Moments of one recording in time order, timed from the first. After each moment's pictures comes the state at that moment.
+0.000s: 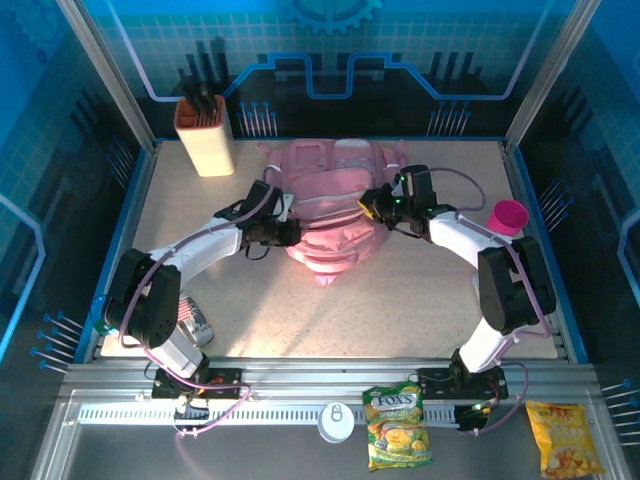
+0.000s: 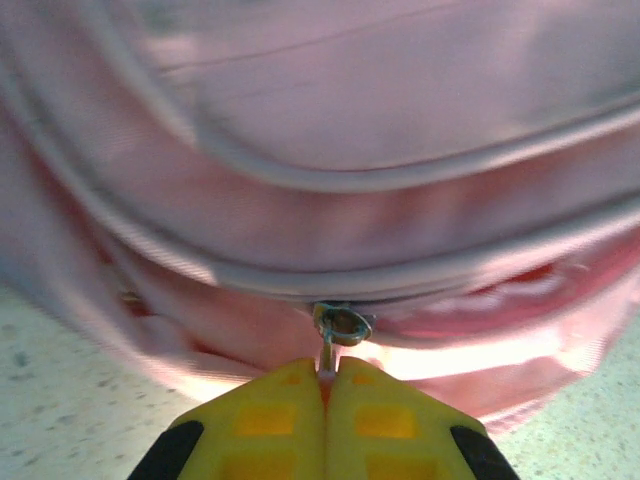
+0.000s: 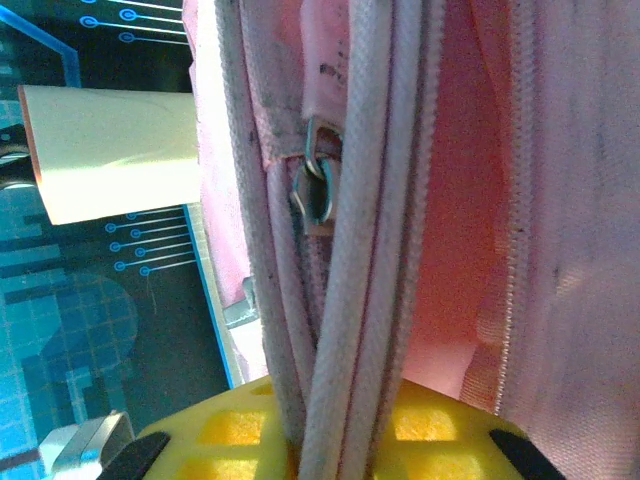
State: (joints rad) left arm -0.38 1.61 1.06 -0.40 0.27 -0.35; right arm 0.28 1.68 1.05 0.00 -0.47 1.15
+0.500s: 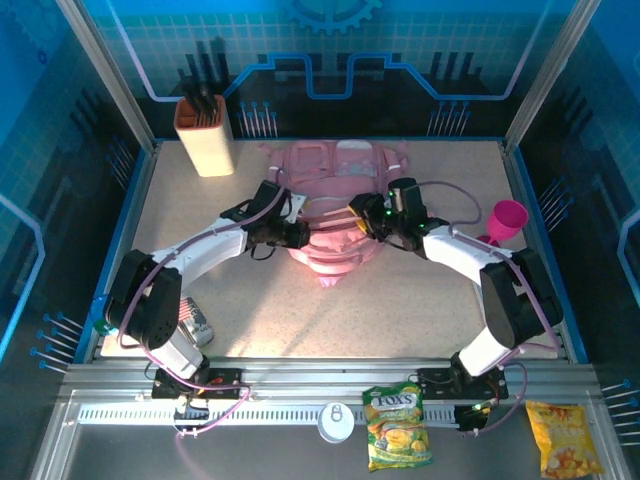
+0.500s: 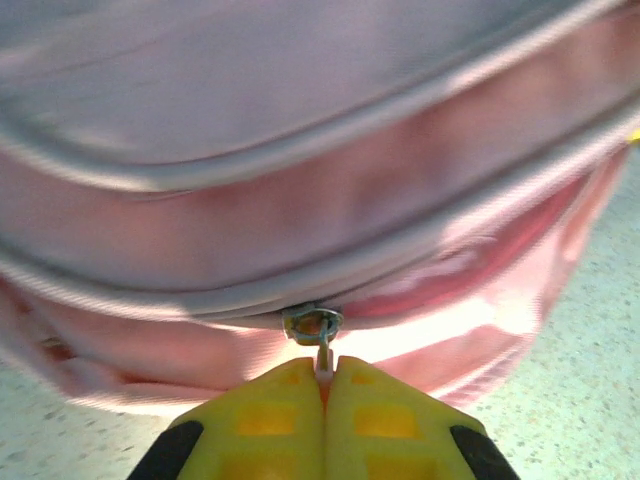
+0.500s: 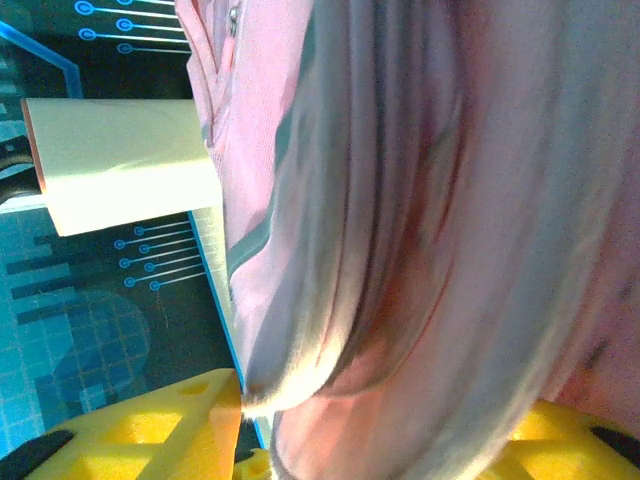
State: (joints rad) left arm -0.46 1.61 1.09 -0.40 0.30 -0.27; right arm 0.42 1.60 0.94 0.07 -0.31 1.32
